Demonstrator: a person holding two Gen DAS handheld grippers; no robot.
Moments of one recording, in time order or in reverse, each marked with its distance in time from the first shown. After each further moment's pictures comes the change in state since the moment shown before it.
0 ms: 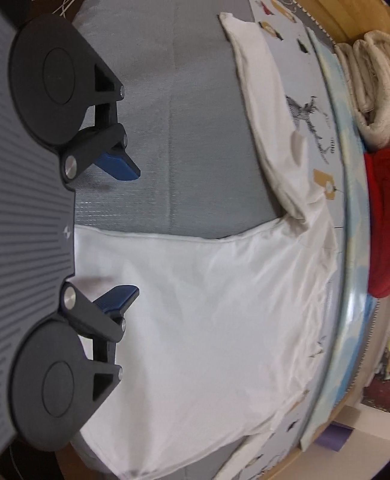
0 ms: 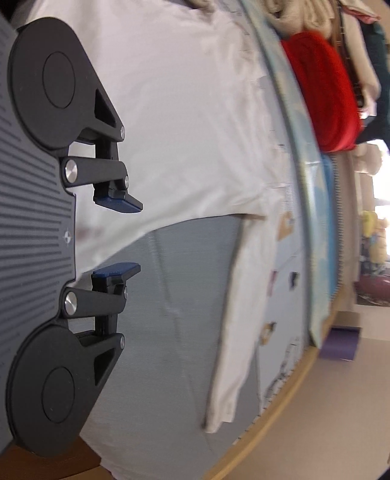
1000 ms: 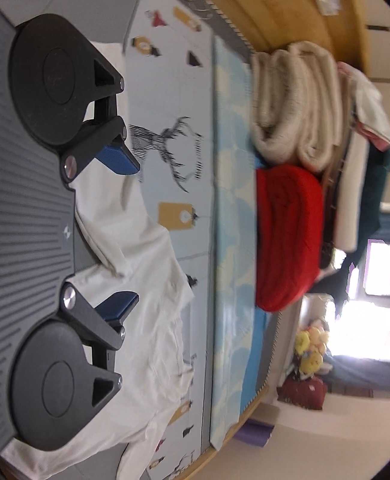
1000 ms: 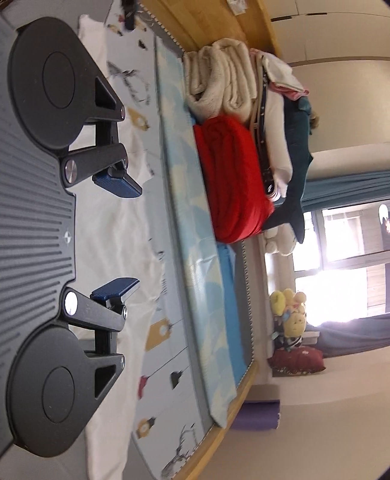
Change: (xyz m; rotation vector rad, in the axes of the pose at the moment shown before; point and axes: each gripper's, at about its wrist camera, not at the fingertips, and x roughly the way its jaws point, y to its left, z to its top) left arm -0.031 0.089 0.169 -0.029 -0.324 -0.024; right arm -0.042 0.118 0.145 -0.058 -0.273 0.302
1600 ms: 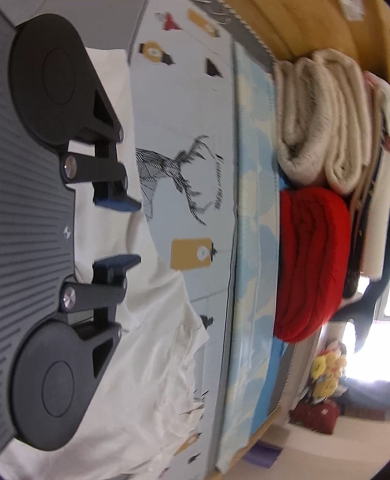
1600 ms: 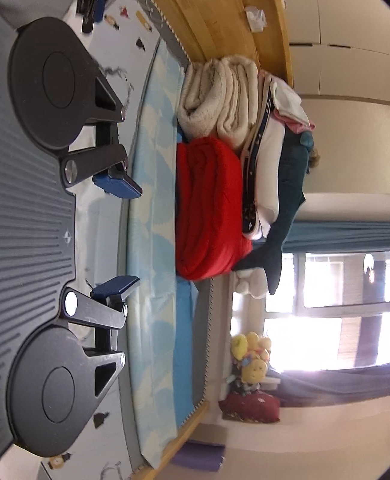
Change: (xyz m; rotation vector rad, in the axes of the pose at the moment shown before) left arm 0.057 0.064 0.002 -0.032 0.077 0.041; right arm 0.109 0.052 0.066 -0.157 -0.078 0.045
